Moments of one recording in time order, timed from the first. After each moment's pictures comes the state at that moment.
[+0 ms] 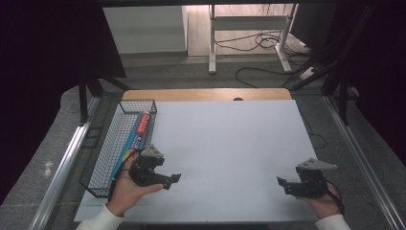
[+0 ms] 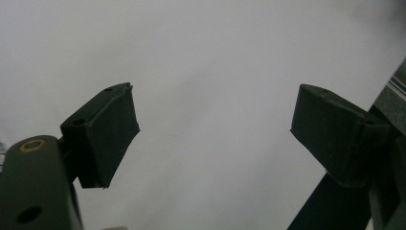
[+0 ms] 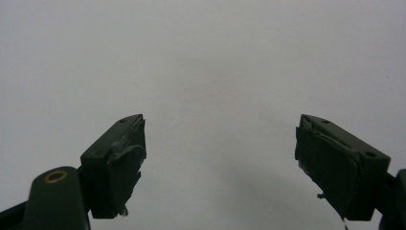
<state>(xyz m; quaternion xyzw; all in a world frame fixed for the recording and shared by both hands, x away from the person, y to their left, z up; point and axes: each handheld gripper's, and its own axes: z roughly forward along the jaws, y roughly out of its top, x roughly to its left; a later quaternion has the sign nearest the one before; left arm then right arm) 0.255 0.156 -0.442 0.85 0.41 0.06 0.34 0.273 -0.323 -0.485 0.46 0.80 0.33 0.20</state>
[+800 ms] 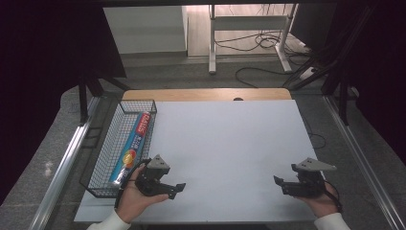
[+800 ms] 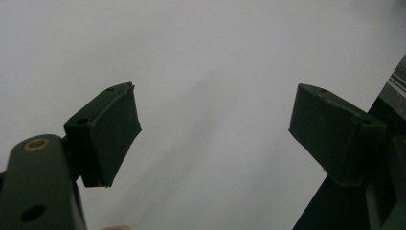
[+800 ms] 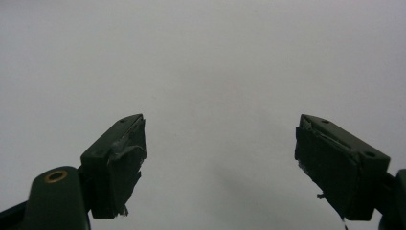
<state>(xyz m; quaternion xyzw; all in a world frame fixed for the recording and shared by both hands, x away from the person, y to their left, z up) 0.244 0.146 -0.471 0.85 0.40 0.05 0.35 0.272 -0.316 -0.481 0.42 0.81 0.36 0.20</state>
